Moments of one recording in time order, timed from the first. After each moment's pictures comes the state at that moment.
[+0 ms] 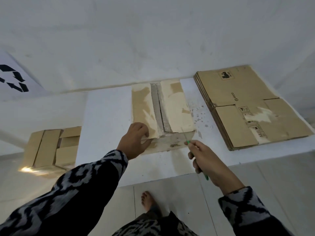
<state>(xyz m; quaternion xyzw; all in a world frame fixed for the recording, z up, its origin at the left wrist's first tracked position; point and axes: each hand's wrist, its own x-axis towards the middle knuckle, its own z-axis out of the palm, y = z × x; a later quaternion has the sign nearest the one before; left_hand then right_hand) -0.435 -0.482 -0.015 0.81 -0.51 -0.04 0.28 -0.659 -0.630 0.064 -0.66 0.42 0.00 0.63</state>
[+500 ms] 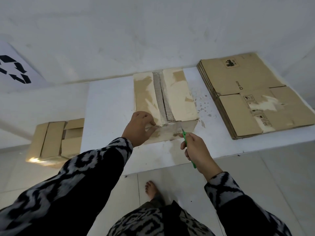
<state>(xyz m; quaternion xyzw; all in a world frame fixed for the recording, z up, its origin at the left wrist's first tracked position) -0.437 -0.488 -0.013 0.82 -0.50 -0.06 0.27 -0.639 -0.606 0.025 -0.65 0.47 -0.04 0.60</state>
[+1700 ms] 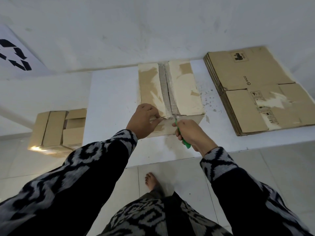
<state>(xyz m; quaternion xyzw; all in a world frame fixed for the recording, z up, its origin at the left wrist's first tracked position) -0.436 -0.490 -0.011 0.82 -0.50 -0.06 0.28 -0.589 -0.609 0.043 -0.65 0.46 0.05 0.61</state>
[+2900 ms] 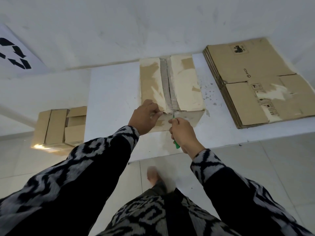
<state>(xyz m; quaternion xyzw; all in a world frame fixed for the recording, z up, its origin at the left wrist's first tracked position) -0.445 -0.492 -0.016 0.84 -0.46 -0.08 0.29 -0.586 -0.577 0.016 -0.65 0.47 -0.03 0.60</state>
